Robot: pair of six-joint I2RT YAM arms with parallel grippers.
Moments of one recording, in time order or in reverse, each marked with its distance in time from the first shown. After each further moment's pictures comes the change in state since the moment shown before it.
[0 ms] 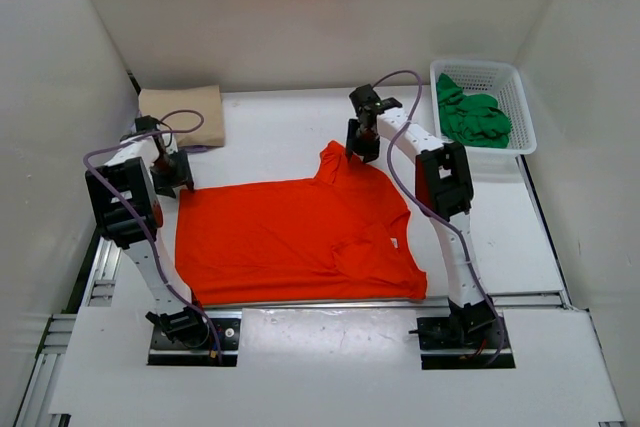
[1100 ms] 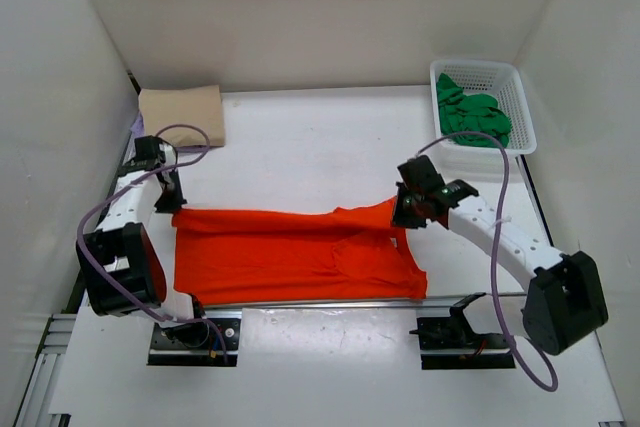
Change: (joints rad) left arm -0.051 -0.534 -0.387 0.024 -0.171 -0.001; right arm 0.085 -1.142 -1.193 0.192 0.055 0.158
